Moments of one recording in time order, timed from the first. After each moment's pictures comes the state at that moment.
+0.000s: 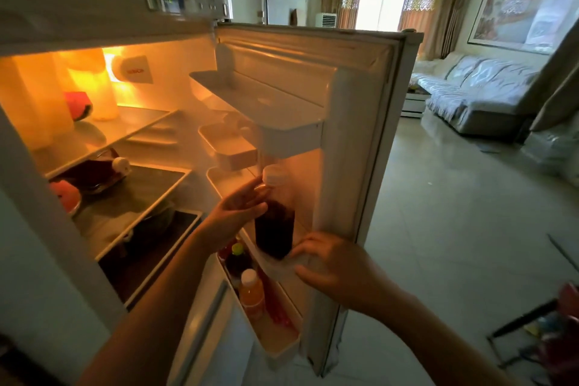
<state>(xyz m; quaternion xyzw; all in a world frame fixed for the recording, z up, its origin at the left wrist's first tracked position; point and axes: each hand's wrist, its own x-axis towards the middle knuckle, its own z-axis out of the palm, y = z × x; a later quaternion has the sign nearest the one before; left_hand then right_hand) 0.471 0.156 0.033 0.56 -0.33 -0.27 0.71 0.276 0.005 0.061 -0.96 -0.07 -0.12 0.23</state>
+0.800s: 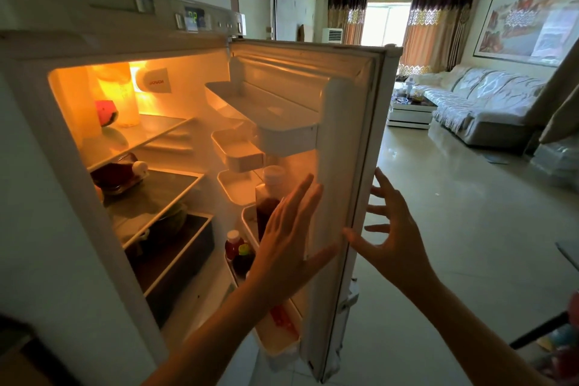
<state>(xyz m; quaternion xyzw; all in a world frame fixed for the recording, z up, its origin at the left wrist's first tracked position) 0.329 0.138 0.057 0.74 -0.49 0.23 0.39 0.248 -0.029 0.071 -0.85 0.00 -0.40 0.35</state>
